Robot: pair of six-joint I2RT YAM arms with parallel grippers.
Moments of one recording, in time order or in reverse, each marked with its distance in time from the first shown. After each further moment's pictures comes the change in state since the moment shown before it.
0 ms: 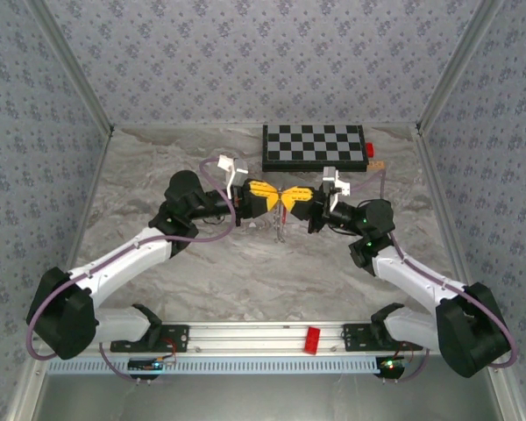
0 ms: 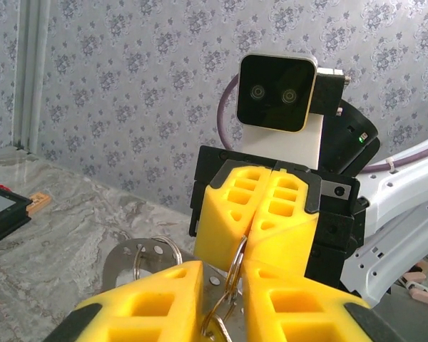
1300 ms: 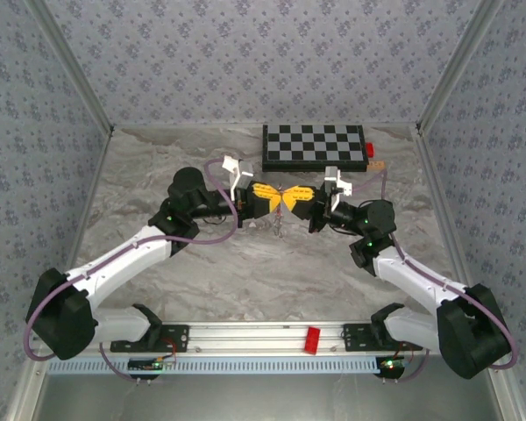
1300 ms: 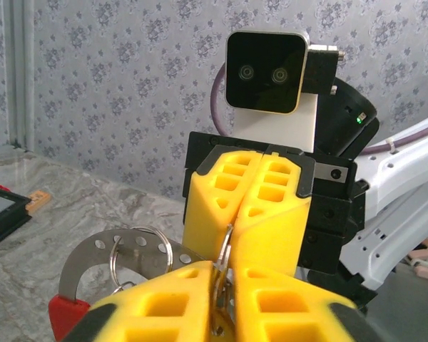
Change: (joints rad) left arm -0.019 -0.005 0.046 -0.113 0.006 0.099; right arm -0.006 -0.010 0.000 0.010 0.005 0.000
